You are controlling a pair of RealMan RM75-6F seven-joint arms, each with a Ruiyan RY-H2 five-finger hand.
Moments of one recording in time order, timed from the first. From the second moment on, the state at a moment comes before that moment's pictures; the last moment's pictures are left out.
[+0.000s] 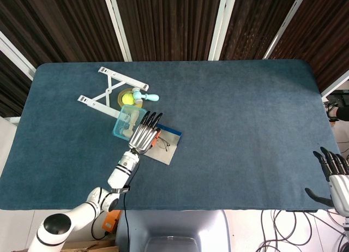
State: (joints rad) left arm -0.96 -2.09 -0.25 -0.56 1.39 0.97 0.17; right arm 0.02 -1.01 0.01 -1.57 -1.52 1.48 0.11
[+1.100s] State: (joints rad) left arm -1.04 -2.23 -0.31 -0.32 1.29 0.92 0.13; right arm 0.01 -1.00 0.01 -1.57 -1.53 1.48 0.13
